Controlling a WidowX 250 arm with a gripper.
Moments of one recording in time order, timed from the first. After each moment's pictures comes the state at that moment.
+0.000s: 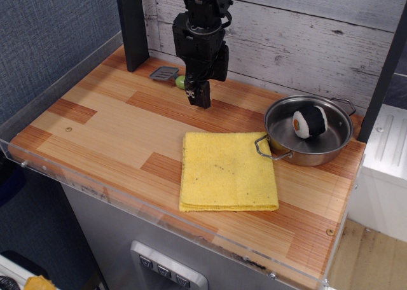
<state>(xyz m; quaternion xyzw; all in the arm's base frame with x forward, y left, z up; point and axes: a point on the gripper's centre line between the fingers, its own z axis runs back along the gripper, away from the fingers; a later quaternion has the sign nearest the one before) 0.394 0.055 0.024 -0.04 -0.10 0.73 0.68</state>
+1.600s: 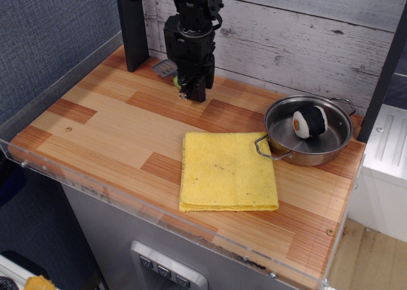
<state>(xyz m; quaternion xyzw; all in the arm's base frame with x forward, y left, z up) 0.387 0.061 0.020 -0.04 -0.09 0.74 0.66</state>
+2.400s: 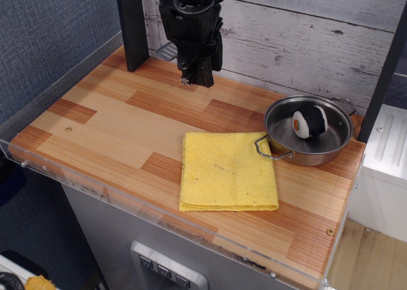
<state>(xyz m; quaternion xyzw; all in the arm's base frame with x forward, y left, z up) 0.362 0.043 0.076 -0.09 -0.12 0.73 0.67</state>
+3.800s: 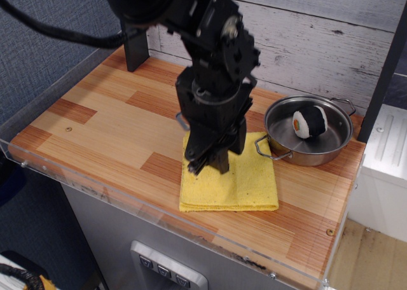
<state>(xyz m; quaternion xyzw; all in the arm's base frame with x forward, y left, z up) 0.274 -0.027 0.044 -0.07 -0.10 0.66 0.74</state>
